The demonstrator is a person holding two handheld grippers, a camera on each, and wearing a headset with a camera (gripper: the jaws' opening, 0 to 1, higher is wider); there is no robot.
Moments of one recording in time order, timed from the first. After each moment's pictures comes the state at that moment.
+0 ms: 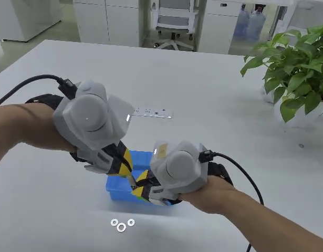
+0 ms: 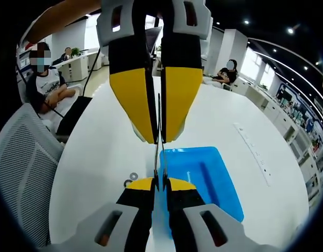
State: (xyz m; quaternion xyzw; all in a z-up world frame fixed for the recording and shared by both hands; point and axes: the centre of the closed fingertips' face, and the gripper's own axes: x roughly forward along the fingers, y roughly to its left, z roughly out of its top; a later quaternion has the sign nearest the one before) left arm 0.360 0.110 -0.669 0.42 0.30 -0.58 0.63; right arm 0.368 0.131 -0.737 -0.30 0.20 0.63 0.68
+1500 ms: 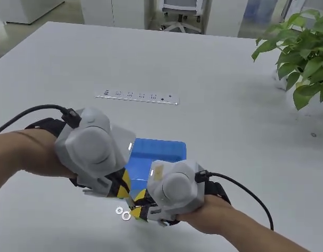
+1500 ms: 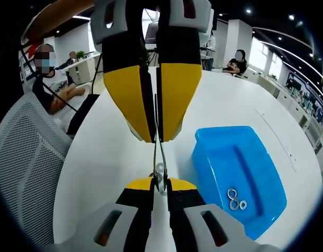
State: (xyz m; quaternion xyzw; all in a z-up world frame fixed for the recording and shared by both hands) left arm 0.328 0.116 -0.722 0.40 0.34 -0.59 0.61; right arm 0.330 0.136 -0.792 -0.27 0.25 0.66 0.65
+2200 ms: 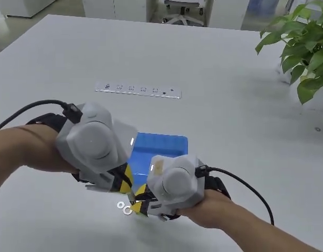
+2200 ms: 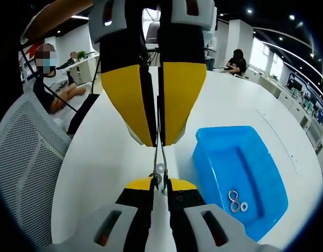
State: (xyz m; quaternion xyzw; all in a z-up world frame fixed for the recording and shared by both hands) left arm 0.330 0.115 -0.721 0.40 0.34 -0.59 0.62; right arm 0.331 0.138 -0.793 -0.27 0.25 0.66 0.65
